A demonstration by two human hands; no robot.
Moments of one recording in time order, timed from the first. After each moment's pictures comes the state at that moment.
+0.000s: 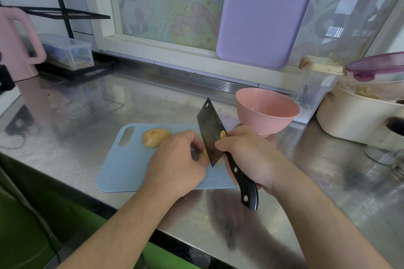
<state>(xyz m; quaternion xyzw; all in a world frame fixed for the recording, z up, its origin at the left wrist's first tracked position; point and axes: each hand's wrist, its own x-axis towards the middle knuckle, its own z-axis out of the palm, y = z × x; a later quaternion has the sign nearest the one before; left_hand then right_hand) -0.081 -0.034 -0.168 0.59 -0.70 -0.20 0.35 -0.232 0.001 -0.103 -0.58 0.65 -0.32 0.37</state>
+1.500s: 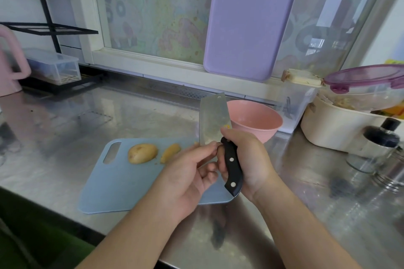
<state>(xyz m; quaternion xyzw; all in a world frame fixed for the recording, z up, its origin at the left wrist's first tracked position) -0.127 -0.027 -0.140 0.31 -0.30 -0.78 0.46 -0.251 -0.016 -0.118 -0.39 0.49 -0.58 0.52</state>
